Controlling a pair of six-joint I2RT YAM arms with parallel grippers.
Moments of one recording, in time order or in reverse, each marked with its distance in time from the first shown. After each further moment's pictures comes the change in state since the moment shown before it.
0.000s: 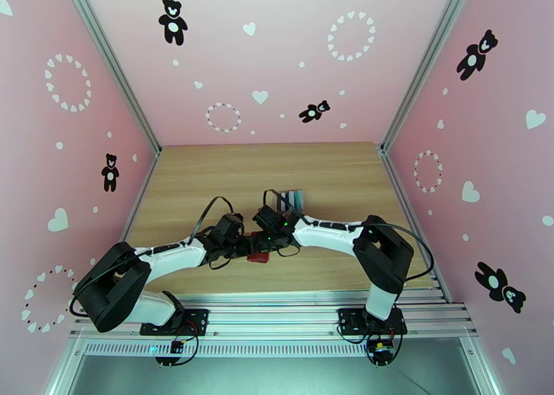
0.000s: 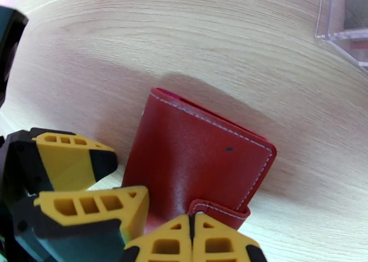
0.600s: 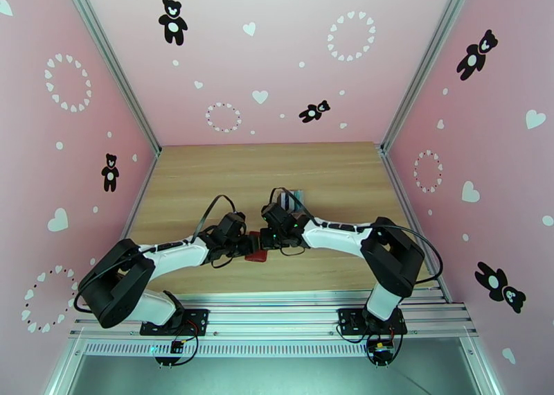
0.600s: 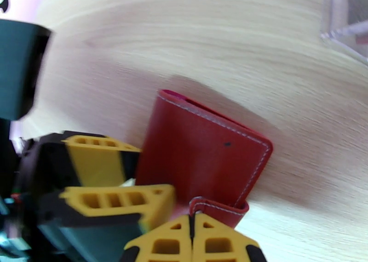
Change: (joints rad) left arm -0.016 0.035 0.016 0.026 -0.007 -0.001; right arm -0.054 -0.069 -0.126 0.201 -0.128 0.065
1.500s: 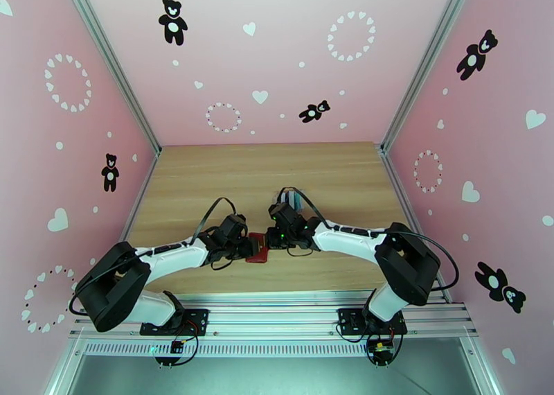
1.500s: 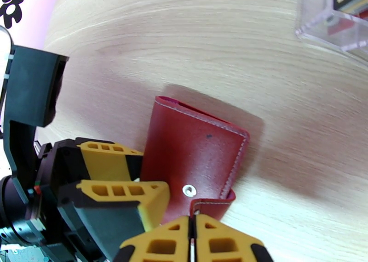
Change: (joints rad) left arm -0.024 -0.045 0.009 -0.084 -0.013 -0.024; right arm -0.024 -0.087 -0.073 -0.012 0.000 0.002
